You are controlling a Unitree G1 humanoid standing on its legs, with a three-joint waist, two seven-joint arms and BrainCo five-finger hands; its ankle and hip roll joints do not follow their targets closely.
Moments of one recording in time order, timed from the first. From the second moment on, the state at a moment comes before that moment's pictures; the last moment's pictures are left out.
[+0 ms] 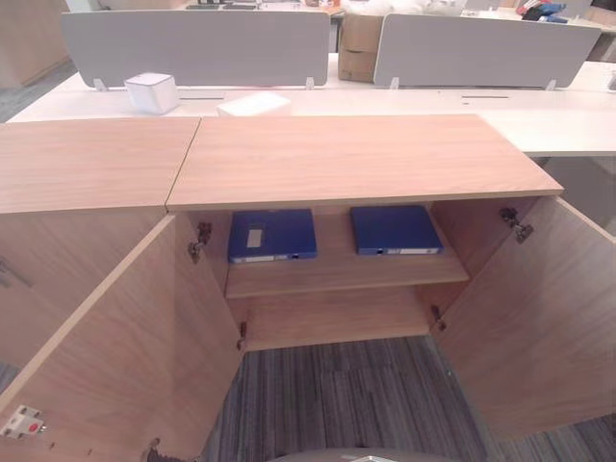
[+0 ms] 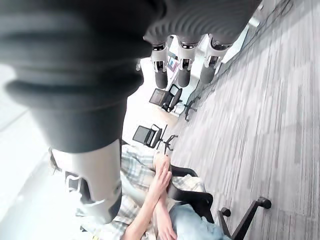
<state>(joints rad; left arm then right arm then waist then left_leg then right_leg) 0.13 0.25 -0.19 1.22 0.05 -0.08 0.26 0.02 -0.72 -0.60 1.18 0.53 -0.14 -0.59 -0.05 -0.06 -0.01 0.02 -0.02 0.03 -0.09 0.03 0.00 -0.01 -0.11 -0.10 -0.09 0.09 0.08</state>
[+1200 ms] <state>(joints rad) 0.06 0.20 -0.09 1.23 -0.04 -0.09 0.31 -0.13 -0.75 -0.48 1.26 0.57 -0.15 -0.57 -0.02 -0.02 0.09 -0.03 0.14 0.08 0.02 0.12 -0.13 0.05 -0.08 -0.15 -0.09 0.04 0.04</state>
